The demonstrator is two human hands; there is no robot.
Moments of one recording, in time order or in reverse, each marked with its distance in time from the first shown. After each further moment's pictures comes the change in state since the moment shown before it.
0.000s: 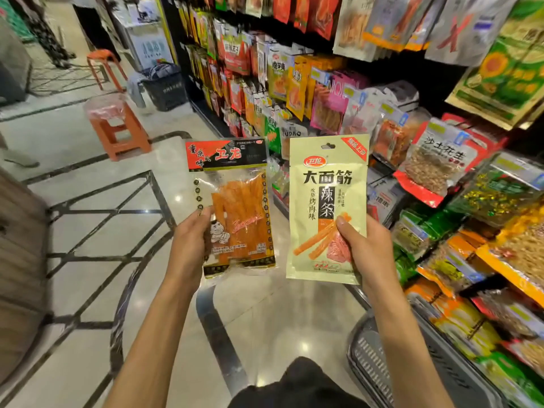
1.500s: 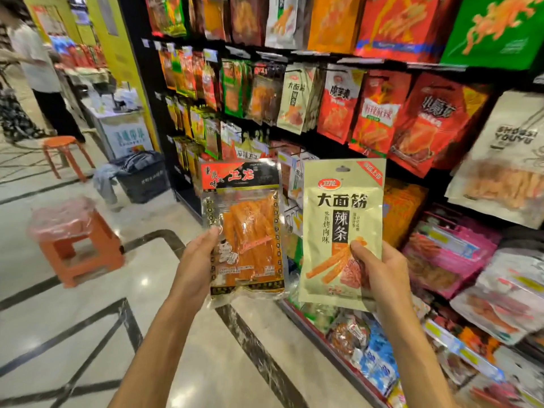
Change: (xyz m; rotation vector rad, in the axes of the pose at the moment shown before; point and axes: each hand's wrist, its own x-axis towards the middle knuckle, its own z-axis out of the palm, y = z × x) left_hand 0.703 0.214 -0.079 -0.112 -0.281 0.076; right_hand 0.501 -0.121 0.454 0.083 0.205 -0.101
